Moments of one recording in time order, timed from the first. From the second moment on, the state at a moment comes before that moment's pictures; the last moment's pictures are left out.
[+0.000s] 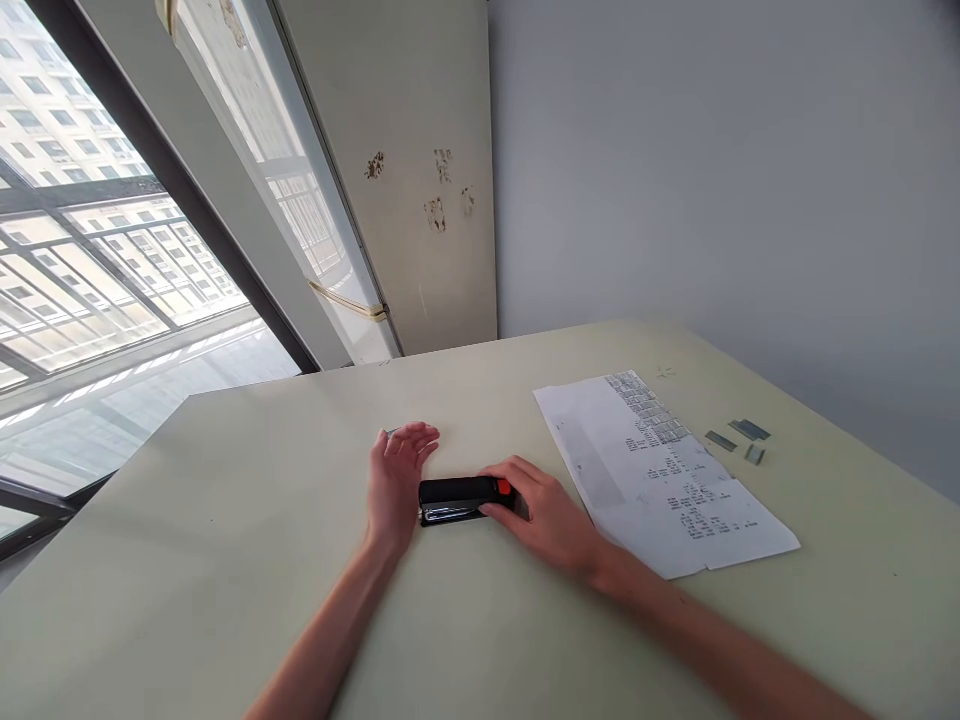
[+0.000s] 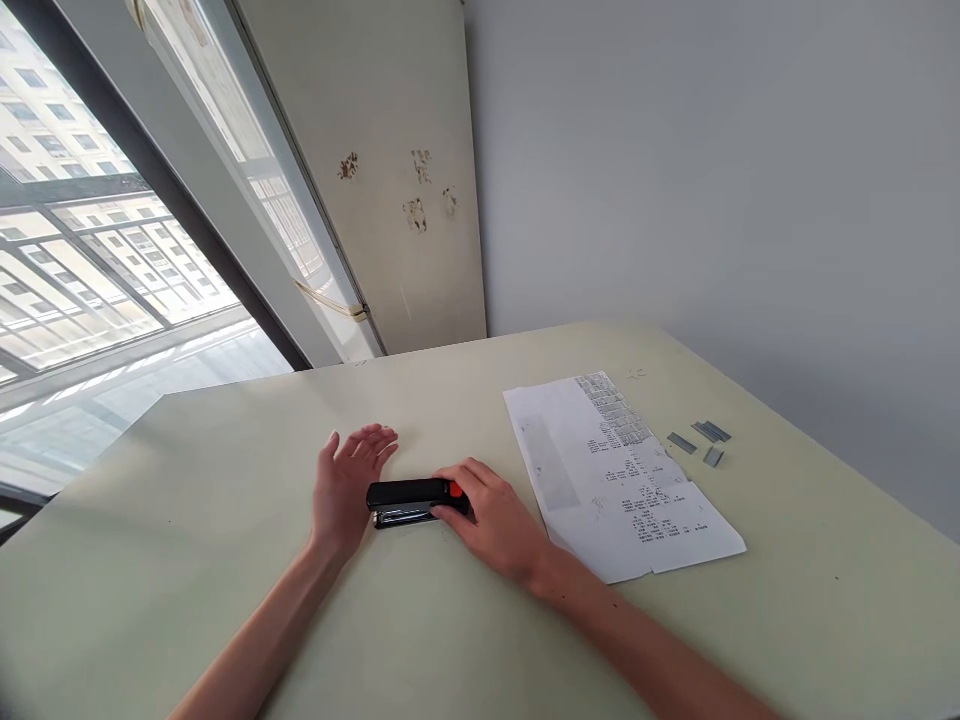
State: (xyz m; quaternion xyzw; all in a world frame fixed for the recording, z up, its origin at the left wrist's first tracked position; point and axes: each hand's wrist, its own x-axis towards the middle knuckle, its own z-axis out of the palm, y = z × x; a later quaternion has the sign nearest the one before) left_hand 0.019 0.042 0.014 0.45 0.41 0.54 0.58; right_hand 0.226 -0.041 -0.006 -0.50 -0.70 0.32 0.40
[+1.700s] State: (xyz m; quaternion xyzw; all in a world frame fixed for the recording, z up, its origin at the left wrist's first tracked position) left_hand -0.020 -0.078 -0.011 0.68 0.61 0.36 0.20; right_hand 0.237 -0.188 -0.032 -0.51 -0.83 0.03 0.23
